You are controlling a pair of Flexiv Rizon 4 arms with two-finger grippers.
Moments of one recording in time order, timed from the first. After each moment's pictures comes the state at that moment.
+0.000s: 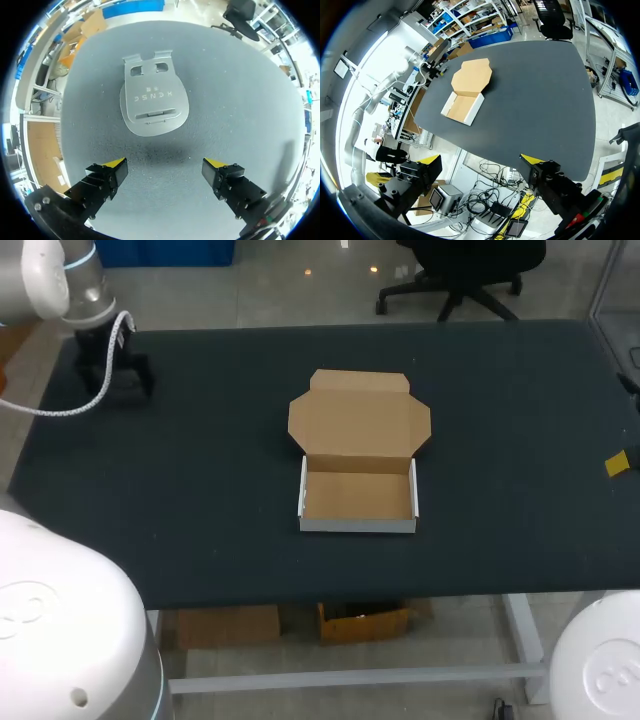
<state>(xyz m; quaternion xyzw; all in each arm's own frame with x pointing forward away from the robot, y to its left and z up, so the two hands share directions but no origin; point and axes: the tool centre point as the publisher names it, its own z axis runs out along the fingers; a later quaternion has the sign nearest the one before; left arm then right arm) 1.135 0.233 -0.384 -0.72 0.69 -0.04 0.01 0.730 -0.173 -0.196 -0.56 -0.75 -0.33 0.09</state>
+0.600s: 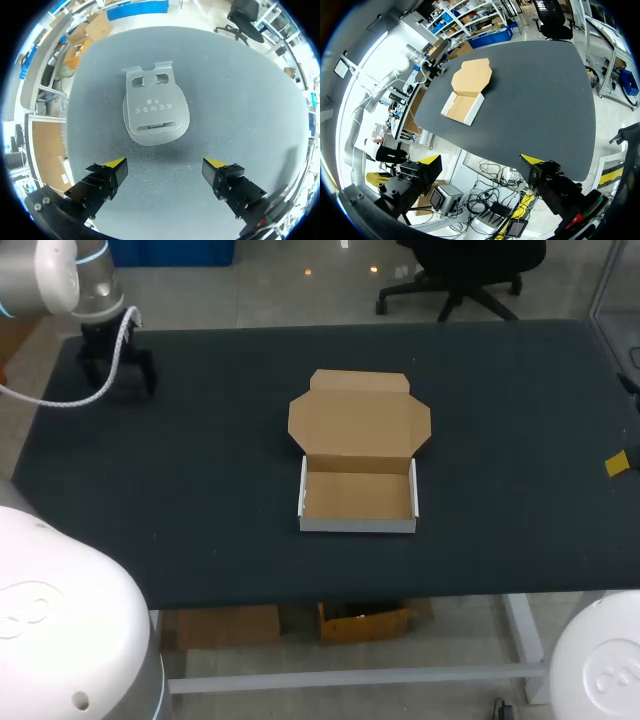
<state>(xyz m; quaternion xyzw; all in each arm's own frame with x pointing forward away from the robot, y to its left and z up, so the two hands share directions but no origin) 1.146 0.235 -0.380 -0.73 0.68 -0.02 0.03 0.730 -0.173 -0.196 -0.56 -0.75 -0.33 0.09</state>
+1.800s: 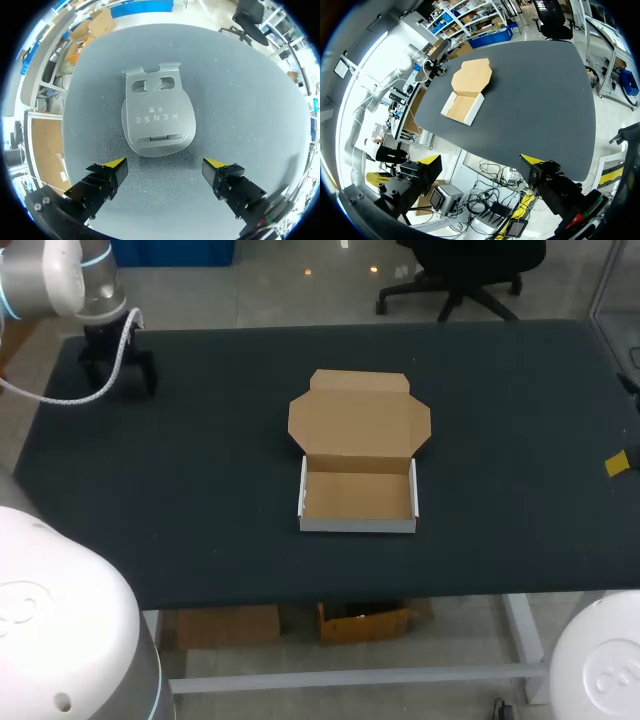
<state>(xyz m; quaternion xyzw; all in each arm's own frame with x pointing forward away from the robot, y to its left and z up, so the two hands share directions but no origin) 1.158 0.237 -0.392 -0.74 0.67 -0.02 0.03 0.730 -0.173 -0.196 -0.56 -0.75 -0.33 0.09</state>
